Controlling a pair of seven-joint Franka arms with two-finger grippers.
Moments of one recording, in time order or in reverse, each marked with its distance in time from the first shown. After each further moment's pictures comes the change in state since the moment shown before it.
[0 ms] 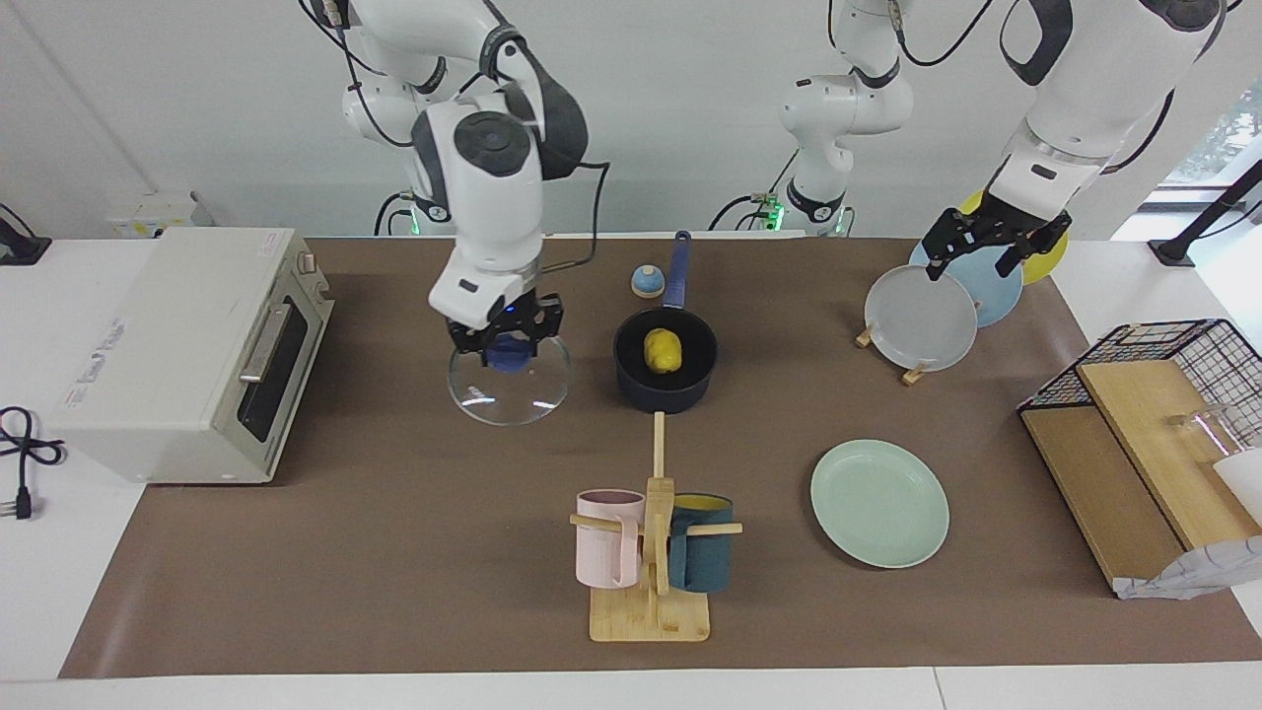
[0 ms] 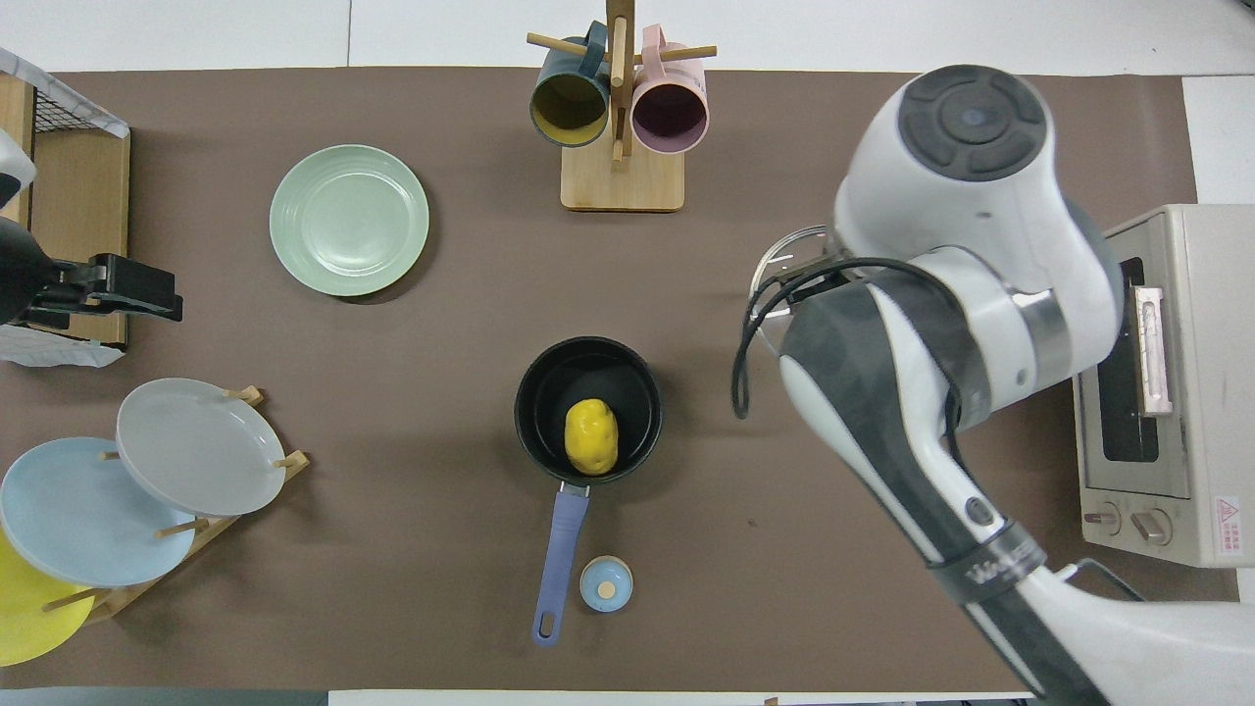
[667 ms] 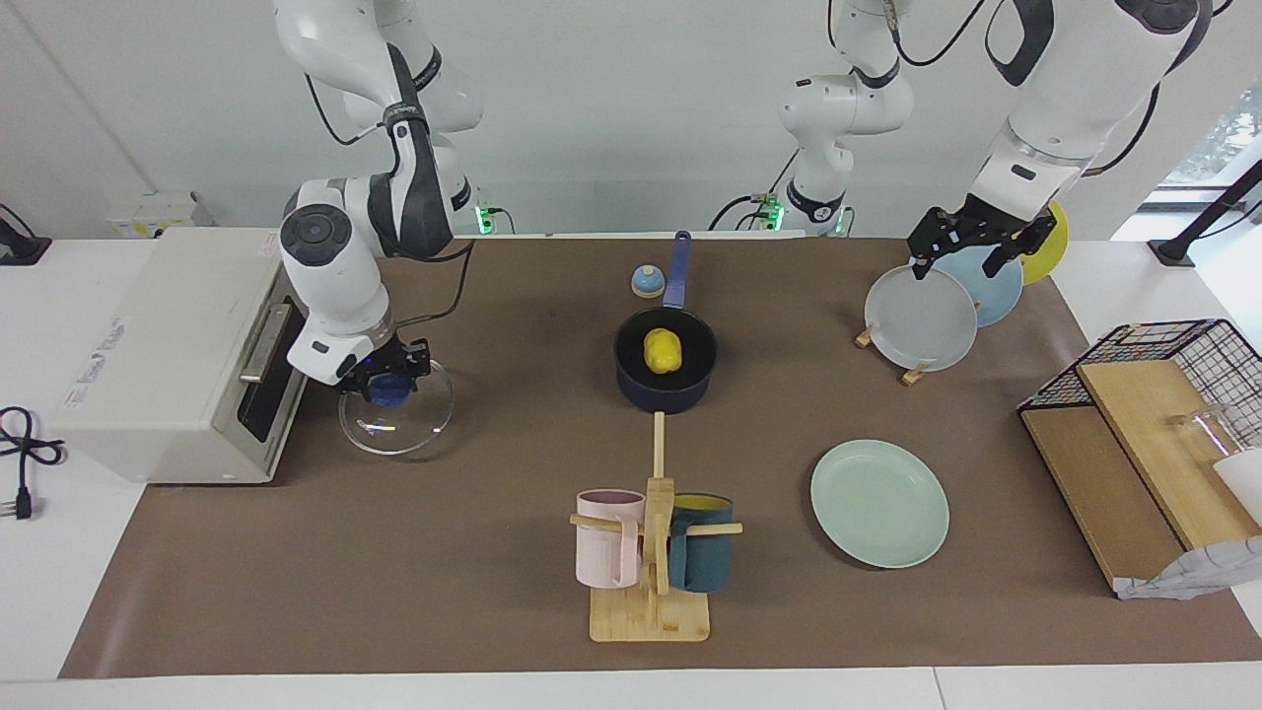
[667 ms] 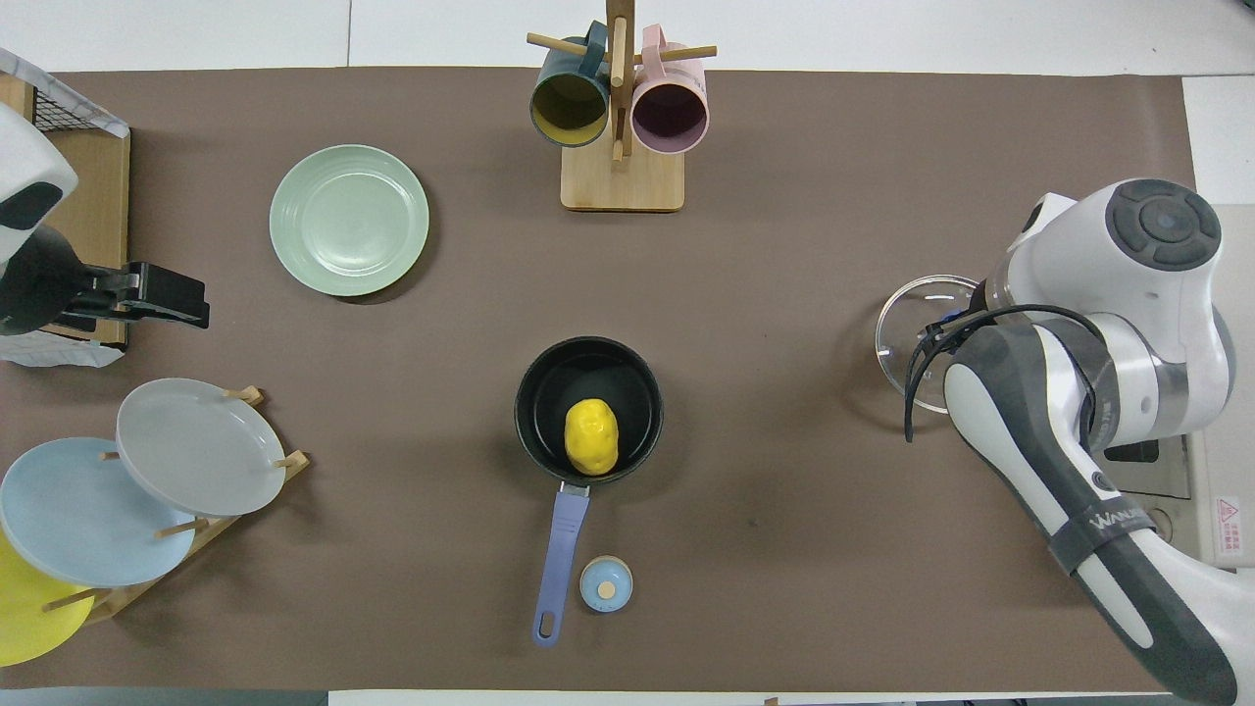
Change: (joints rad) left arm -0.017 -0.003 -0.032 -0.004 0.000 -0.012 -0.003; right arm -0.249 -0.121 0.002 -0.453 0.000 0.350 -0.209
